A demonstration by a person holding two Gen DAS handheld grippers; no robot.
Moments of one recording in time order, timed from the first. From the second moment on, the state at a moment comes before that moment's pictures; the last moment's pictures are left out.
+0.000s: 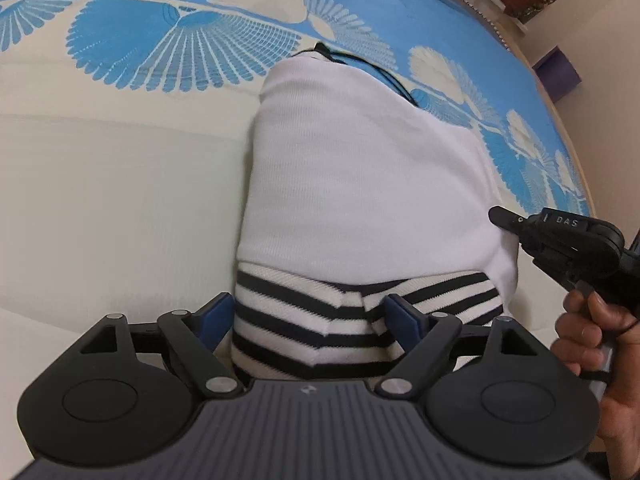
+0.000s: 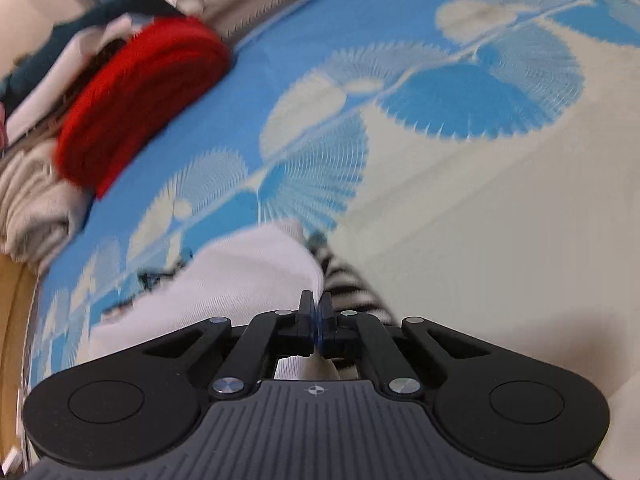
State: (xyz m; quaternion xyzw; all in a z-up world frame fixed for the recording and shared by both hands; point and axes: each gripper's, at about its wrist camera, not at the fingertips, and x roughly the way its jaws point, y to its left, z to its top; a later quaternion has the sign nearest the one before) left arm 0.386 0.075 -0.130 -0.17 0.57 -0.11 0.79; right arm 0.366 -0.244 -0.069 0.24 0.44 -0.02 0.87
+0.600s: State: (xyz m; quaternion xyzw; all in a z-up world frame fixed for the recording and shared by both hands) left arm 0.398 0.074 -0.122 -0.16 0.51 -0.12 0.84; right arm 0.340 -0.249 -0.083 0.23 0.51 0.02 0.83
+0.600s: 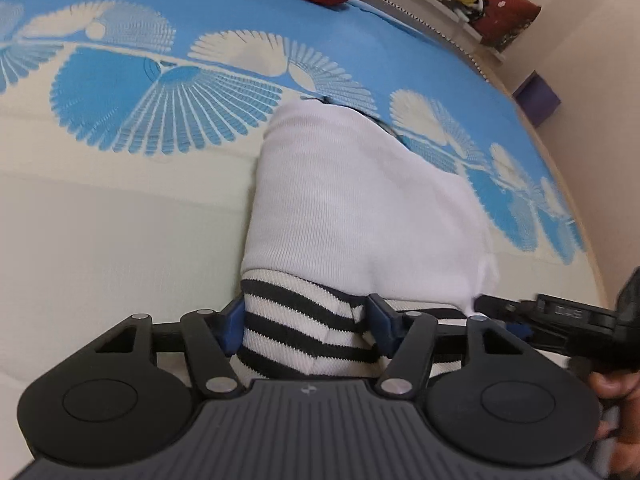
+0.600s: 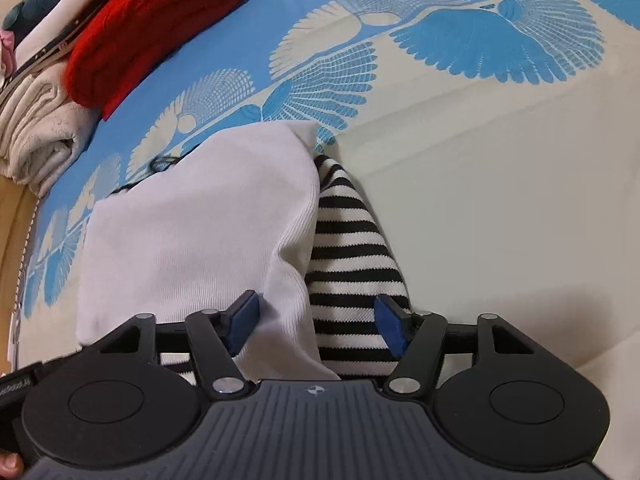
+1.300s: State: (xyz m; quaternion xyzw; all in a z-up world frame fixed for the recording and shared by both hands) left arm 0.324 0.055 -0.057 0.02 0.42 -0.09 0.90; right arm 0.277 -0.230 0.009 0.06 0.37 -0.05 0.93
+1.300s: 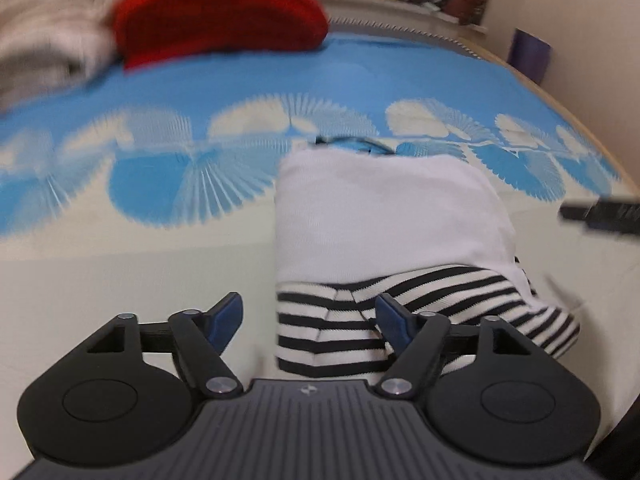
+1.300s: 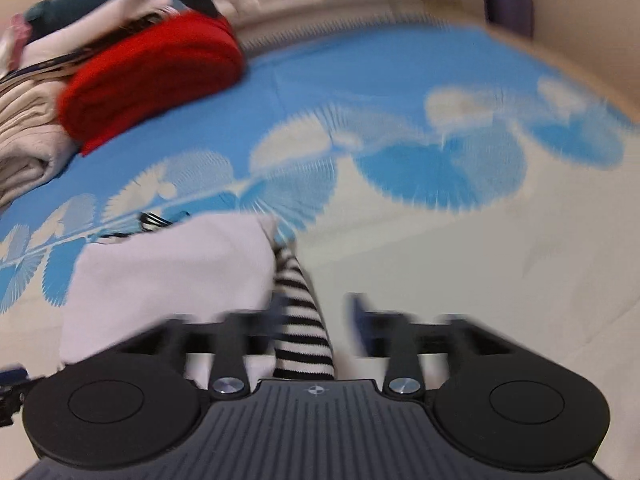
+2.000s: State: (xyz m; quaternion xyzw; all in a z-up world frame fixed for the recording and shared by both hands) left arm 0.145 0.018 -0.009 -0.02 0.38 -0.04 0.92; right arm 0.083 -0.188 0.053 0.03 0.31 0.02 0.95
